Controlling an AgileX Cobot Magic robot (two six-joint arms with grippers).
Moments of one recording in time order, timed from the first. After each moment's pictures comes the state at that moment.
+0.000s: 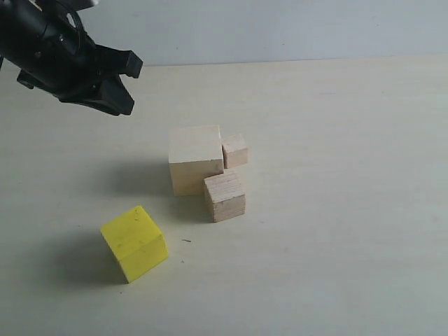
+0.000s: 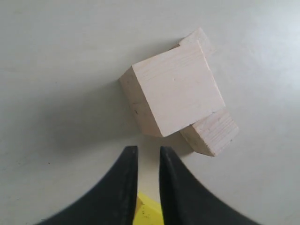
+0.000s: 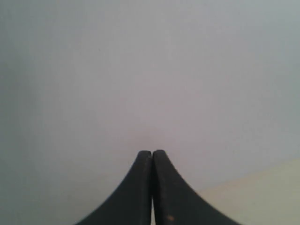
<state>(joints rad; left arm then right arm) -0.36 1.64 -1.23 -0.42 0.85 0.18 0.07 0.01 -0.02 0.04 -0.14 0.37</state>
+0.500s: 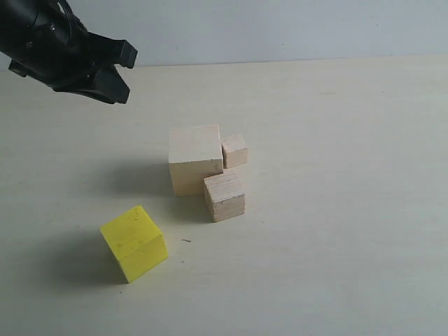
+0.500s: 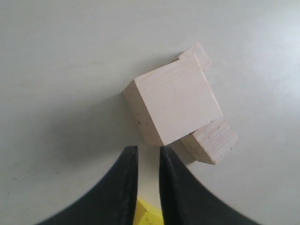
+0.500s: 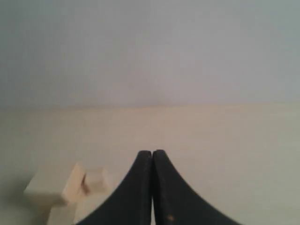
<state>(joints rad) -0.36 1.60 -1.23 -0.40 0.83 0.18 0.07 0.57 -0.61 0.50 0.51 -0.37</state>
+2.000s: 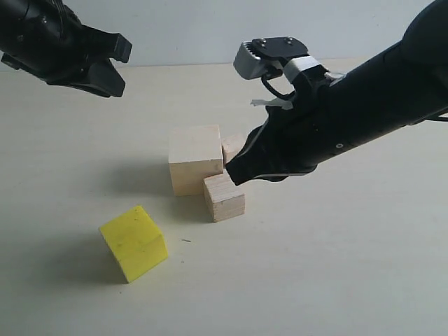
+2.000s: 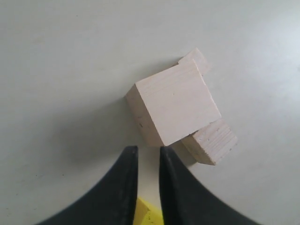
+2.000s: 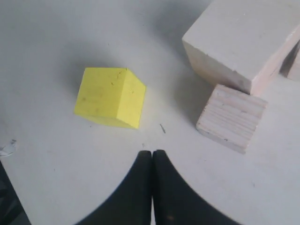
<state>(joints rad) -0.36 1.57 -1.23 -0.38 0.82 0.18 0.56 1.50 -0.87 0.87 0.62 -0.79</state>
